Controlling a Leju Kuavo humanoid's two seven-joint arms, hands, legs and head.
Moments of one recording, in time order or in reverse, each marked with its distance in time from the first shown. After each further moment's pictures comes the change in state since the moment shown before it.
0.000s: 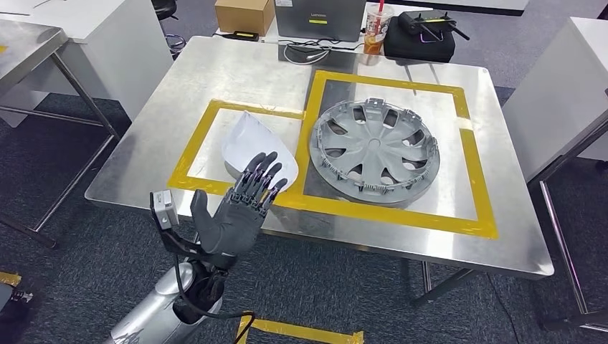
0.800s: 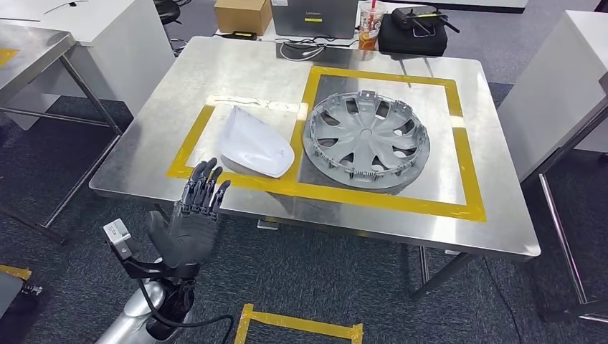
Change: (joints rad) left arm 0.147 0.063 0.173 -0.065 -0.189 0.127 -0.102; right arm -0.015 -0.006 0.001 0.002 0.029 0.020 0.032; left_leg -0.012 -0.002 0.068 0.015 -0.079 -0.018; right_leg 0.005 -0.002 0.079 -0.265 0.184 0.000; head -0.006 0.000
